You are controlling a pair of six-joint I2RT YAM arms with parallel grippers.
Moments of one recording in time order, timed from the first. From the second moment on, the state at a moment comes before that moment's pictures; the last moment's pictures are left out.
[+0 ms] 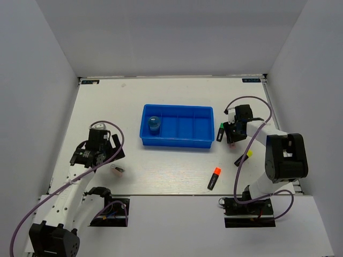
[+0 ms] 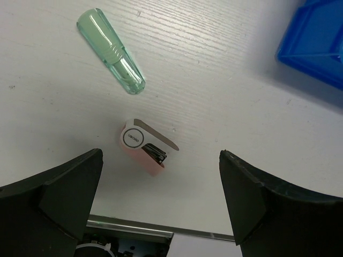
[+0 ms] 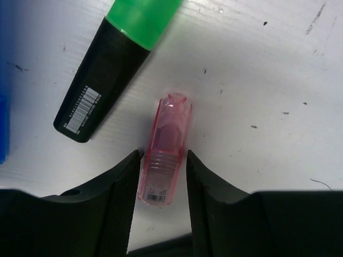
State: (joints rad) left arm -0.16 0.80 0.67 -0.85 -0.14 -0.45; right arm 0.11 1.60 0.87 -0.41 -0.08 -0.22
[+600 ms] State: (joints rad) left arm -0.14 0.81 0.66 -0.84 -0.12 -0.47; right arm 0.10 1.45 0.82 -0.47 0.02 -0.25
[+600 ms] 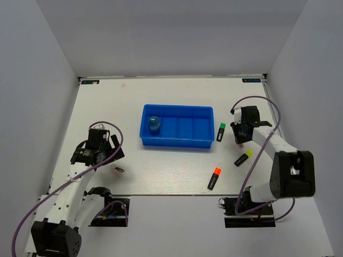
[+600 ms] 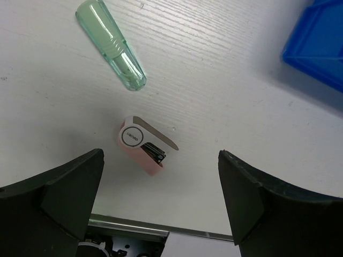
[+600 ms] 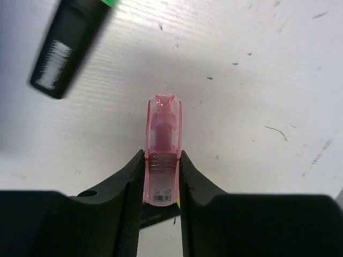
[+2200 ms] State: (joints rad) left arm 0.08 1.40 0.77 -0.73 -0.11 -0.66; right arm 0.60 2.03 1.63 -0.58 -0.38 0.33
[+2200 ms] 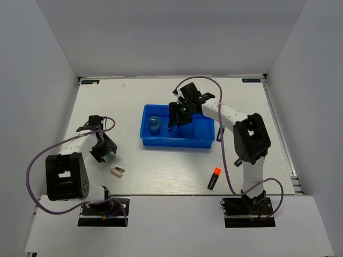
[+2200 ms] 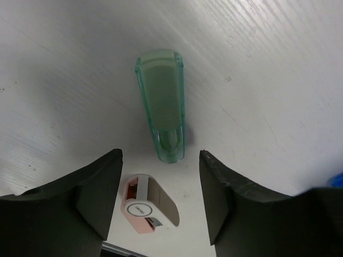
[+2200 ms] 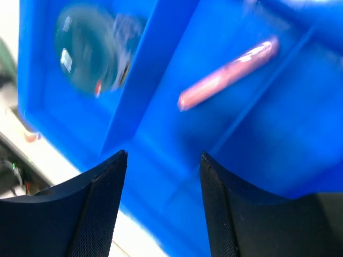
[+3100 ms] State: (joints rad) left arm -0.02 1.43 0.89 -0.74 -0.15 -0.62; right arm 0.49 1.32 1.12 -0.63 -0.38 0.02
